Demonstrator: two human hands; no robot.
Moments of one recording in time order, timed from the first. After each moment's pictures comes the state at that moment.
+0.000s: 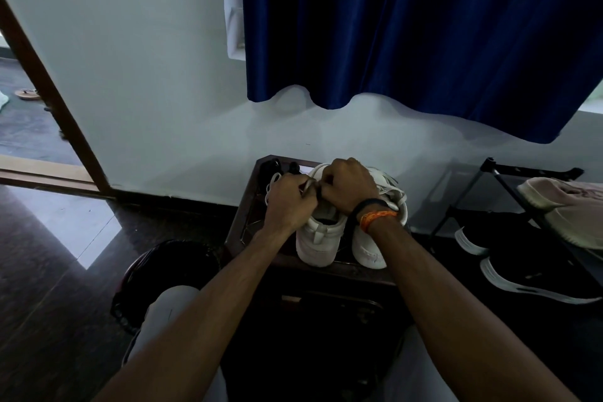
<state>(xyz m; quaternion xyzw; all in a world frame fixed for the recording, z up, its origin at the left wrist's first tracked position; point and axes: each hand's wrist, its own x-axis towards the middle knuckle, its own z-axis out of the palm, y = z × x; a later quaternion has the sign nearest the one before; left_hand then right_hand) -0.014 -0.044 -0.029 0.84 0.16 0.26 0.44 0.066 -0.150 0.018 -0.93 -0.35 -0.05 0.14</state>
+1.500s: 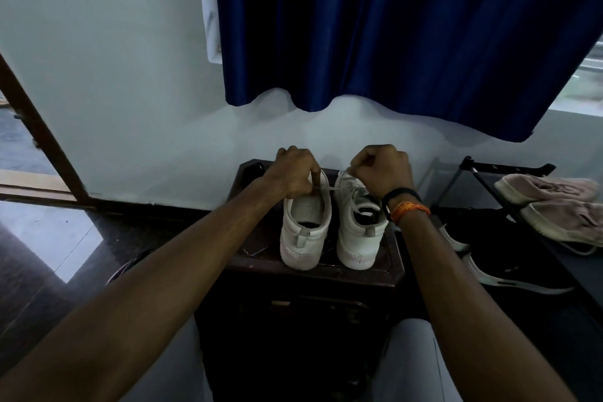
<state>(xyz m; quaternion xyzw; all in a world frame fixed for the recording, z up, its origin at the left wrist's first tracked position) 0.046 -0.027 0.017 0.99 0.00 0.08 0.15 0.095 -0.213 0.052 -0.93 -0.18 -0.06 0.33</state>
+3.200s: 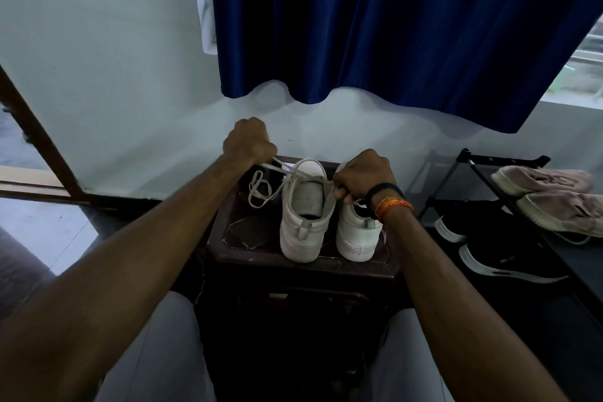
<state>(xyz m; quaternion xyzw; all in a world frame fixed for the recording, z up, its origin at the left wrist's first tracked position) 0.040 0.034 0.034 0.91 0.25 0.13 0.28 0.063 -0.192 0.057 -0.92 -0.09 0.12 0.36</state>
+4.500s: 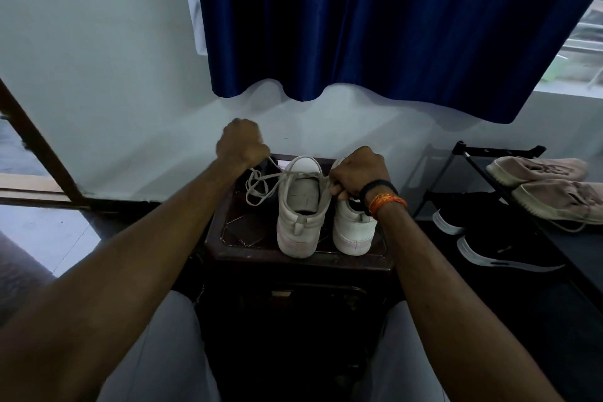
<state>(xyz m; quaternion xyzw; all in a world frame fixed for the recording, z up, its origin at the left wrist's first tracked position) 0.032 0.031 0.030 0.92 0.25 0.15 0.25 0.063 -0.196 0.051 -0.92 -0.09 0.11 0.37</state>
